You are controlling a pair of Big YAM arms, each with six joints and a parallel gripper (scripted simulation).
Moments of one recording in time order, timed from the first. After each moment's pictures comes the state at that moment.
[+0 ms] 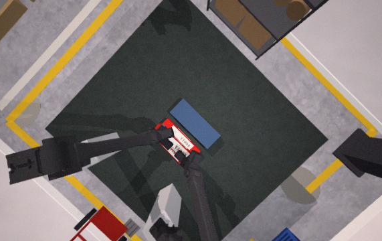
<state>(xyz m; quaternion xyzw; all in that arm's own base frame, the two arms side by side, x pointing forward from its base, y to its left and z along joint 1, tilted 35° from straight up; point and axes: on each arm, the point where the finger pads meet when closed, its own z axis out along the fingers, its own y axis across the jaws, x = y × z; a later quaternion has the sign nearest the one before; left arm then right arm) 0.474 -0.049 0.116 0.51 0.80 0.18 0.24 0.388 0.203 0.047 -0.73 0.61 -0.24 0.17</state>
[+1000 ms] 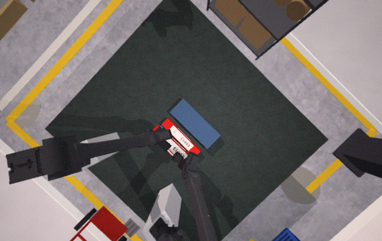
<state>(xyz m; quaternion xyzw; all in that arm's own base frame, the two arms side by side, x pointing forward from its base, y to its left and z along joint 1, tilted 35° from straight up) 0.464 -0.055 0.102 0.52 0.80 0.18 0.24 0.375 0.201 0.035 -0.74 0.61 -0.24 0.17</state>
